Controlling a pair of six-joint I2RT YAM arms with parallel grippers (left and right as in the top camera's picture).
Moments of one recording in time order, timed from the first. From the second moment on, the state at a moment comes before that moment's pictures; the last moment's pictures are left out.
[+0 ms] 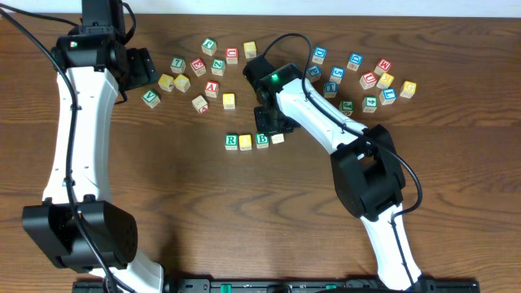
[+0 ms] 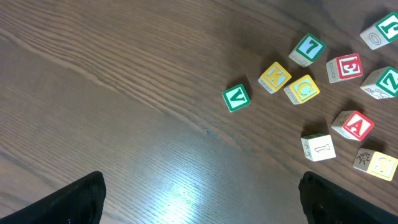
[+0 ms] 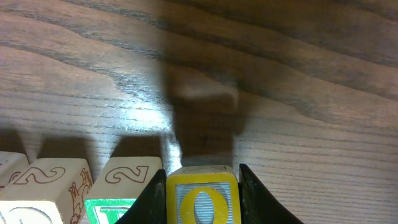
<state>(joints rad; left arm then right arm) 0.06 1.79 1.79 -1.13 -0.24 -0.27 0.59 2.33 1.94 -1.11 0.03 0.44</state>
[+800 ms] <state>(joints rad) 0.06 1.79 1.79 -1.13 -0.24 -0.27 0.60 2.33 1.92 -1.12 0.03 0.45</state>
